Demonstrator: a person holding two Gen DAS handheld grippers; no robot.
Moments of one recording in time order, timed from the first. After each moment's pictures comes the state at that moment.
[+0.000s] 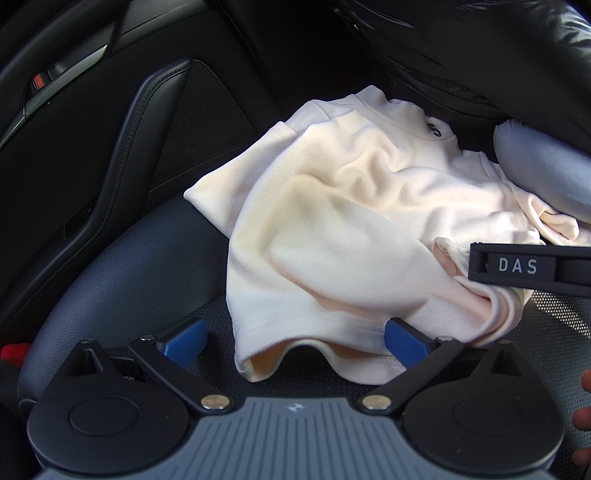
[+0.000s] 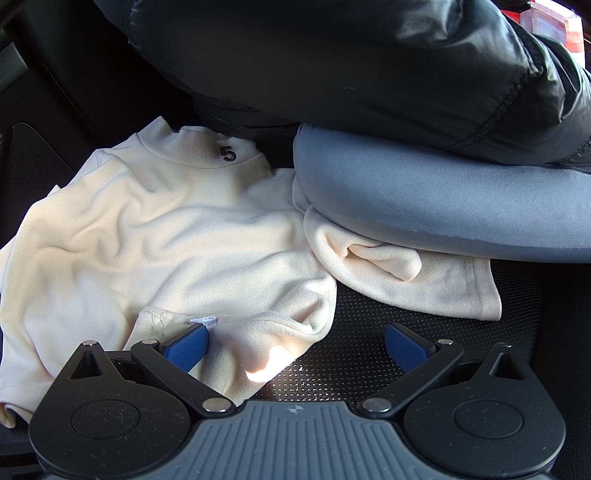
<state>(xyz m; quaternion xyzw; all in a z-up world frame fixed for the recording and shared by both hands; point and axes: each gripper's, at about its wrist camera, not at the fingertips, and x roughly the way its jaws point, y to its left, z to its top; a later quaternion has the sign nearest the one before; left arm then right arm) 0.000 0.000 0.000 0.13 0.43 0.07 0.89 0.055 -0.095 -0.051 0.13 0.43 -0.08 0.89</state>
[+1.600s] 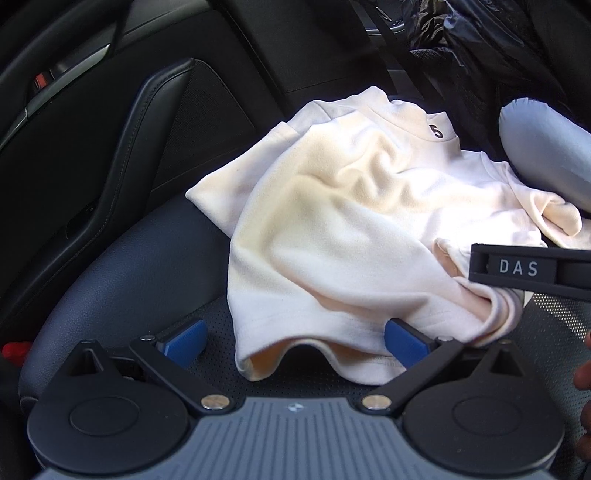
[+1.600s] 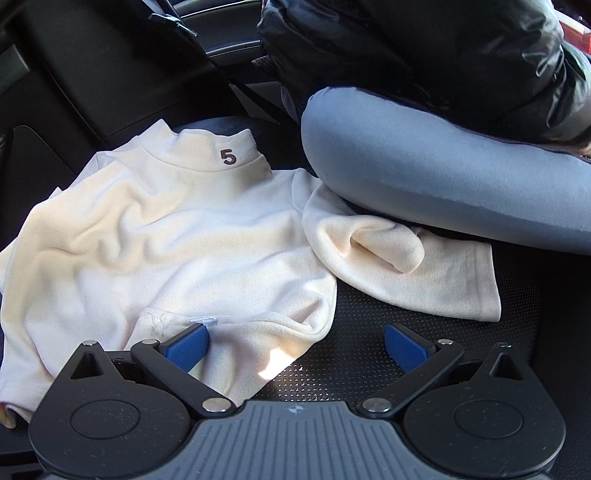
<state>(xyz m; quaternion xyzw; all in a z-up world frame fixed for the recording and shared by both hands) 0.000 -0.001 0.002 0.13 0.44 0.07 0.89 0.050 -0.095 -0.046 0.14 0.42 -0.08 0.89</state>
